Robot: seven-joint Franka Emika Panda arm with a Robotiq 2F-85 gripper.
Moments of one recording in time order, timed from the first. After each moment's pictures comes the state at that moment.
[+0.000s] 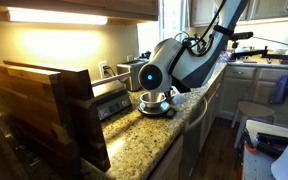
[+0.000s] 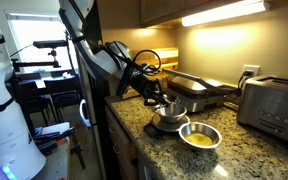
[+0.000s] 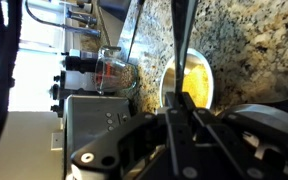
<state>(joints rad) 0.05 0.12 0.09 -2.49 -1.53 2.00 0.77</state>
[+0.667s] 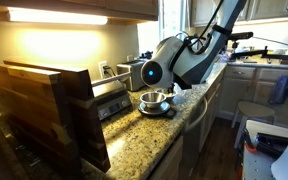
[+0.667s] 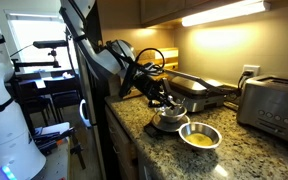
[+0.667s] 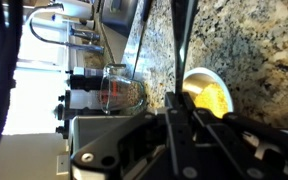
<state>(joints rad) 0.02 0.12 0.04 -2.47 -1.53 2.00 0.77</state>
